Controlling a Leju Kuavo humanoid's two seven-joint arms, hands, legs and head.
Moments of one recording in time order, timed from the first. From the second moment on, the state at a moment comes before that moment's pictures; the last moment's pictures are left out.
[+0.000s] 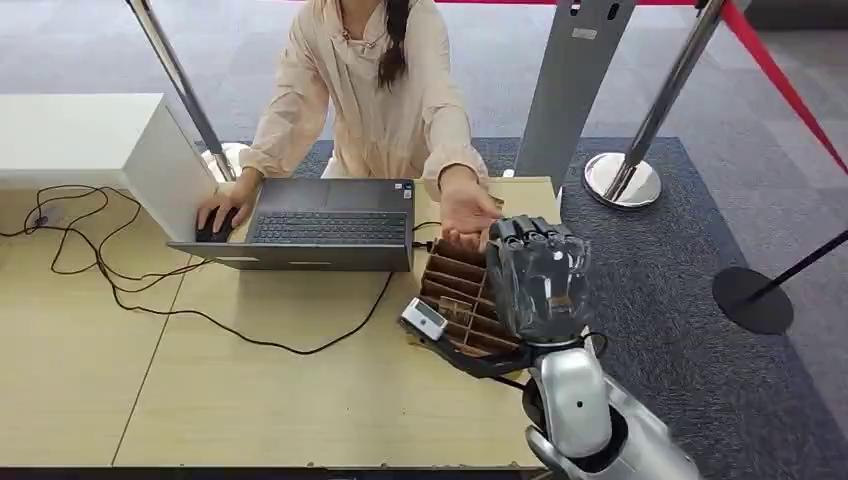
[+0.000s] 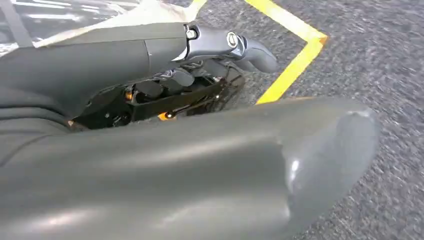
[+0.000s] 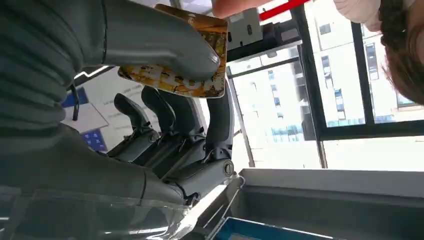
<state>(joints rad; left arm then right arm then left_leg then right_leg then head) -0.11 -0.15 1.01 -0.27 1.15 0.64 -0.65 -0.31 -0.28 0.74 -1.97 1.51 -0.22 0.60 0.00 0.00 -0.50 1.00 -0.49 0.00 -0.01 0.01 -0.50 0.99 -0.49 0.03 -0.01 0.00</state>
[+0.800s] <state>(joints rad) -0.11 -0.17 0.98 -0.33 1.26 0.64 -0.68 -0.30 -0.28 0.73 -1.96 1.51 -0.26 0.58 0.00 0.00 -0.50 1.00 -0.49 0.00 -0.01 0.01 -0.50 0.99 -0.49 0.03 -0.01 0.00</state>
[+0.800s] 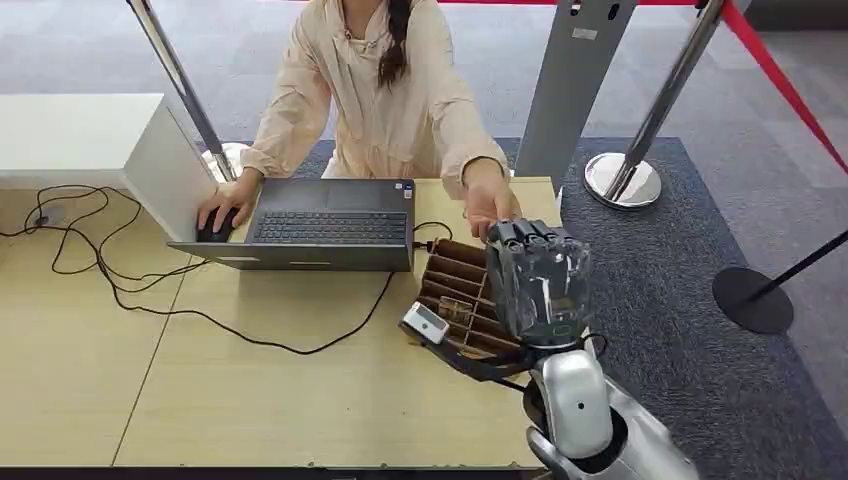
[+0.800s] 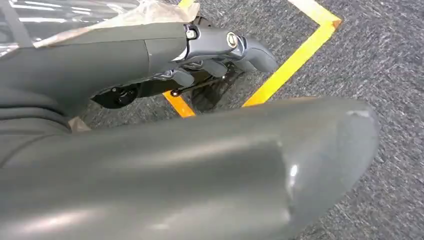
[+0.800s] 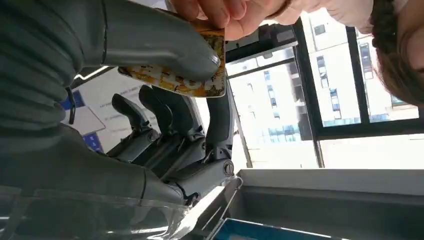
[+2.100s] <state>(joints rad) -0.11 -0.17 0.93 -0.33 1.26 0.64 -0.67 -0.24 -0.17 0.70 -1.87 1.51 -0.41 0.52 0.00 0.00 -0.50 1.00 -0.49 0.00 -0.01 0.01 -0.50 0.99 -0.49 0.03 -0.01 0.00</state>
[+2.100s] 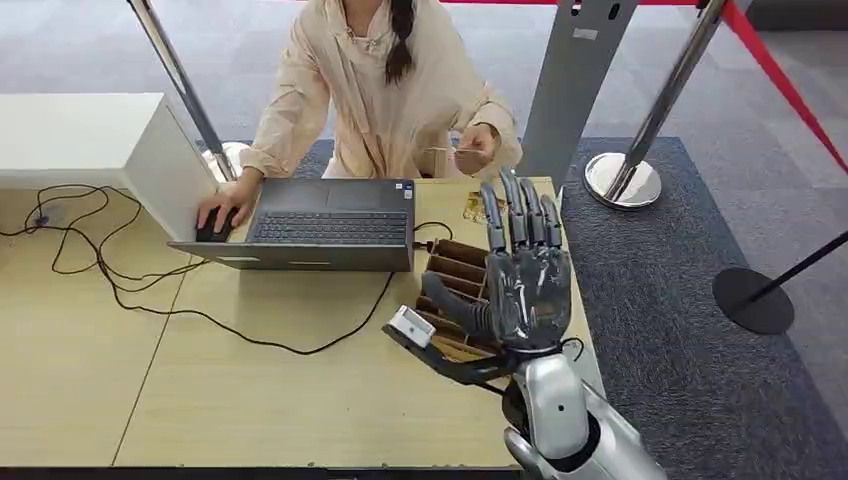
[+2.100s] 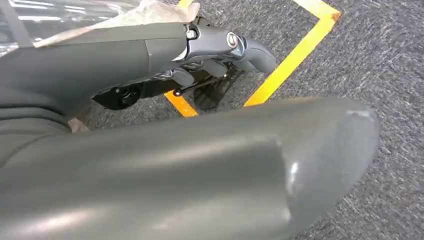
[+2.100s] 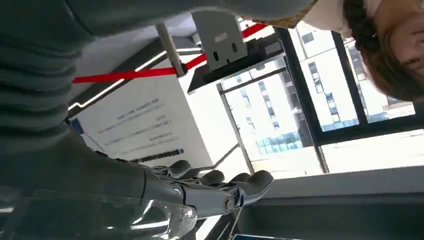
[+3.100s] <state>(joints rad) -0.09 -0.18 0.95 -0.39 1.26 0.64 -0.65 0.18 -0.06 0.41 -2.01 0.66 -0.70 -0.01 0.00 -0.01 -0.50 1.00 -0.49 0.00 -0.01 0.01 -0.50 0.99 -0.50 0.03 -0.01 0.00</state>
